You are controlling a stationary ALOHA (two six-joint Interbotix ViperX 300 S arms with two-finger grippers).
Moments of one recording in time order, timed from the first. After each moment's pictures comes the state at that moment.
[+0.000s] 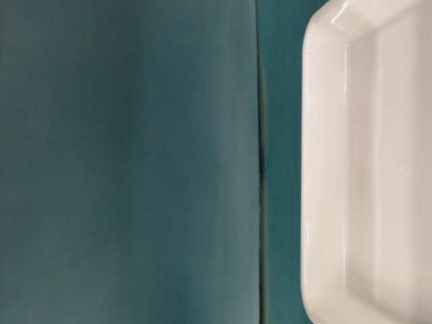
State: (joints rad) left arm -0.03 -0.72 1.11 0.01 -0.13 -1.14; right arm 0.00 -0.84 1.16 0.27 0.07 1.02
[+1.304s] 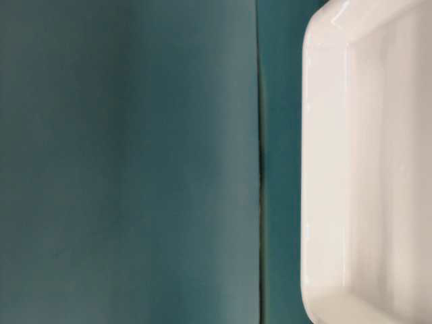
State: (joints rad) left arm 0.07 -0.36 1.31 0.02 -0.42 -1.22; right arm 0.03 -0.24 1.31 0.27 -0.49 1.20
